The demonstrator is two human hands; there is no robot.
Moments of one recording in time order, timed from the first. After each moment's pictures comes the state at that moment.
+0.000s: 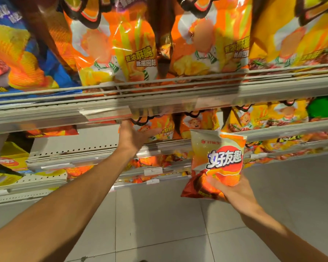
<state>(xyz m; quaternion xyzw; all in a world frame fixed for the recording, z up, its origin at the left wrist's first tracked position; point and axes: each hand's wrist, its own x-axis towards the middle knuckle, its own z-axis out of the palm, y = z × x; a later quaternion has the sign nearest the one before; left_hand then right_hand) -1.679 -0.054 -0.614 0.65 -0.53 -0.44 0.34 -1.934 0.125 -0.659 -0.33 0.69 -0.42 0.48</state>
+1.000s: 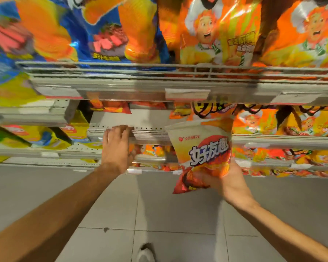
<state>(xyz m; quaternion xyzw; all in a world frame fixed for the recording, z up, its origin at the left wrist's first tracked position) -1.470 0.020 -0.665 0.68 -0.73 -0.05 0.08 -1.786 0.093 -0.638 -0.50 0.64 -0.33 0.49</state>
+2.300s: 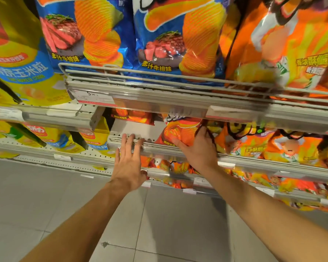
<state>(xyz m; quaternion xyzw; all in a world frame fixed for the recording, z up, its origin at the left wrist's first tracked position) -1.442 0.020 -0.689 0.73 -0.68 -0.12 0.02 -1.649 -0.044 -0.659 -0.62 0.71 -0.19 0.25</state>
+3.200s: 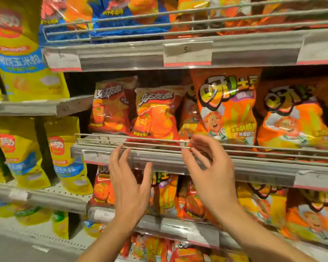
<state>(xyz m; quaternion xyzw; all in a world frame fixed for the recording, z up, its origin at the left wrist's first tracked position) -1.553 -0.001 -0.832 0.59 -0.54 0.11 0.58 -1.732 0.004 -0.772 -0.63 0.34 -0.66 0.24</state>
